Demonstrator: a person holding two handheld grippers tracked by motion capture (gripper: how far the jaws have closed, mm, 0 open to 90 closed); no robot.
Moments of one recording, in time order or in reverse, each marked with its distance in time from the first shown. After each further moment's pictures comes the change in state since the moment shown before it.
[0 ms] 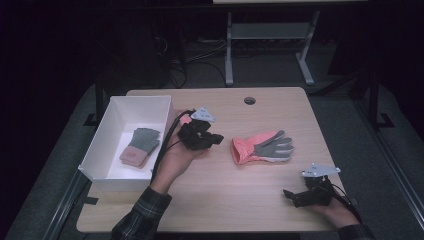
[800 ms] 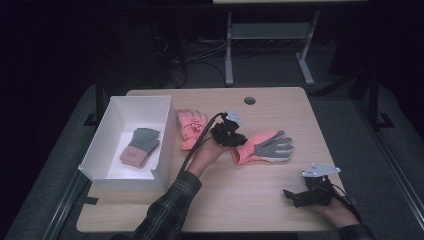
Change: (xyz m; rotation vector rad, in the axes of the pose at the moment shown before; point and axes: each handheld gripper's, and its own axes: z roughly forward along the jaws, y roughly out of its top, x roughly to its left) left arm 0.026 0.003 0.128 0.058 -0.090 0.077; right arm 0.000 0.000 0.000 0.001 0.001 0.000
